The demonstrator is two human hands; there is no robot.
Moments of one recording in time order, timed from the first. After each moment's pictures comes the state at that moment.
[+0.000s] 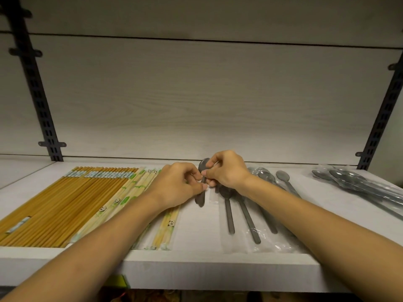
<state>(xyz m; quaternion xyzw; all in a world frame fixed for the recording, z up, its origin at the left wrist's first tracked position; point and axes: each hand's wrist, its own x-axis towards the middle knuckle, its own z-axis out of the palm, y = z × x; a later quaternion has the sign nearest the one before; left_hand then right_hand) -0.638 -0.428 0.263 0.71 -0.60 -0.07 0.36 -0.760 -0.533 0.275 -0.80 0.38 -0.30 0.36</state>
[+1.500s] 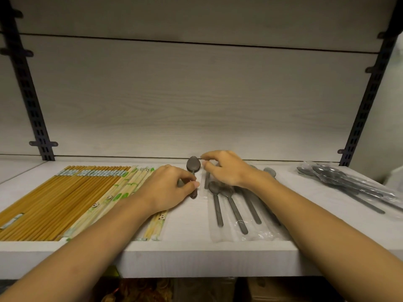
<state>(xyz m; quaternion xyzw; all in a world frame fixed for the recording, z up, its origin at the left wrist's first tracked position) -0.636 -0.424 0.253 0.67 -0.68 0.01 0.29 -0.788 -0.553 0.277 -0.92 0.30 -0.20 0.14</state>
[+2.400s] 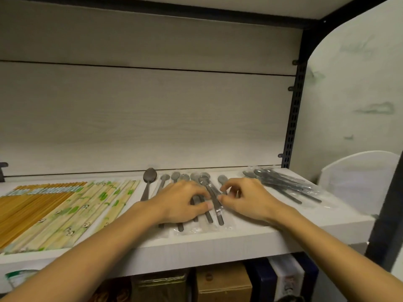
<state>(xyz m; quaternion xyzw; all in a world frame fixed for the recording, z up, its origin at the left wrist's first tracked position) -0.757 -0.457 0.265 0.58 -0.80 0.02 0.17 -0.962 -0.513 0.271 -0.88 0.38 -0.26 0.13</state>
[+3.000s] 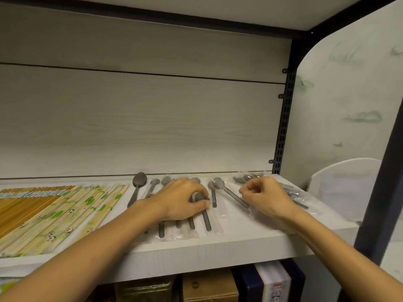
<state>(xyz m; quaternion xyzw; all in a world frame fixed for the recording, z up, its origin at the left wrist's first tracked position) -0.776 -0.476 0.273 0.58 -0.79 0.02 0.18 -1.010 -0.529 0.278 -0.77 0.47 -0.36 0.24</state>
